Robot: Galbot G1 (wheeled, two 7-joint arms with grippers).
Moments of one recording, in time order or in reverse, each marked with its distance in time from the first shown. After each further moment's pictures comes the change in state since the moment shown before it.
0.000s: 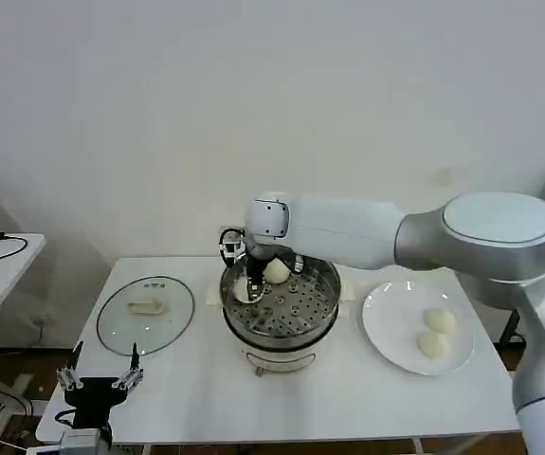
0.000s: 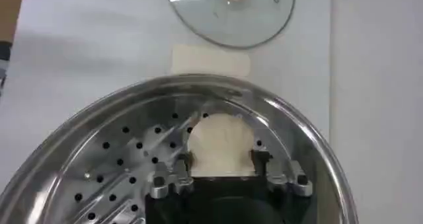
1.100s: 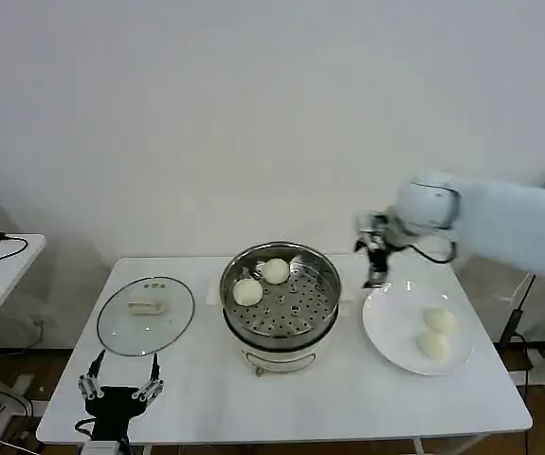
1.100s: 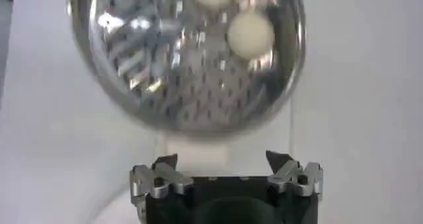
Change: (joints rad) left arm 0.053 -0.005 0.081 -0.020 0.051 0.004 0.003; right arm 0.190 -0.740 -0.046 0.476 -0.313 0.180 -0.076
